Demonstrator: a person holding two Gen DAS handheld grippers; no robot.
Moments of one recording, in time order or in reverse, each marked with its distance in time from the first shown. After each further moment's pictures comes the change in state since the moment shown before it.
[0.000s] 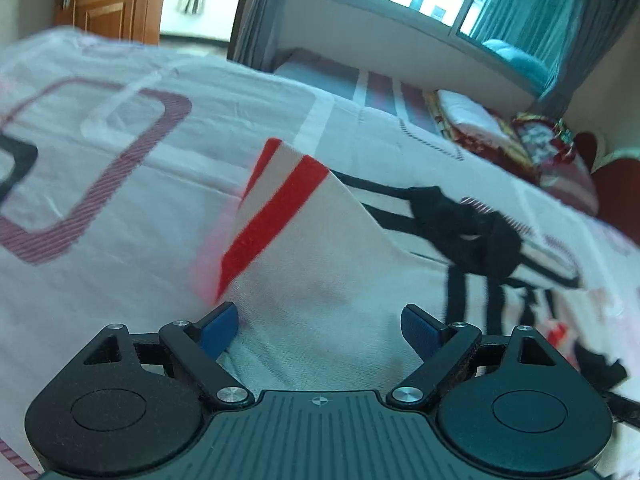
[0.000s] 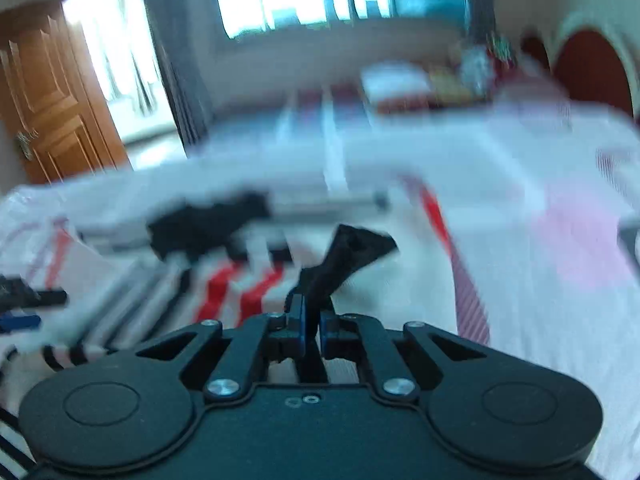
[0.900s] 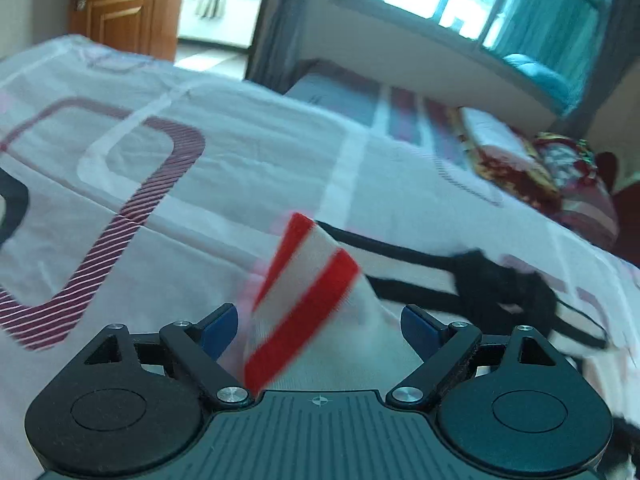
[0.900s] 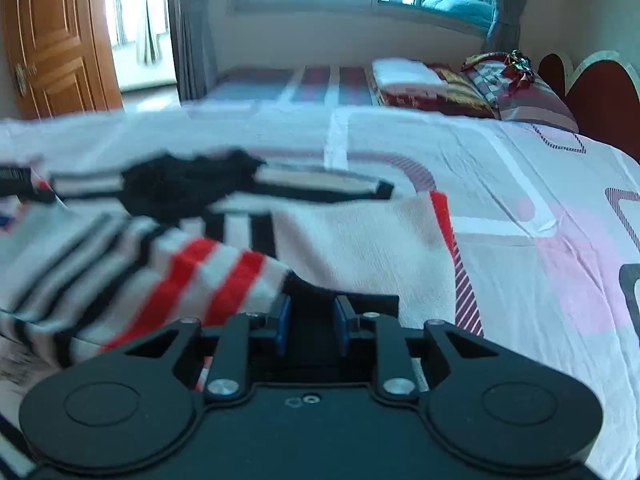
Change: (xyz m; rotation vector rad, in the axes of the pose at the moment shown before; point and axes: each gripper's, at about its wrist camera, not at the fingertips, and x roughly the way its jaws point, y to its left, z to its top) left arm 0.023 0.009 0.046 -0.031 -0.037 0.023; right arm 0.014 0.005 0.006 -0.170 -0.033 -0.065
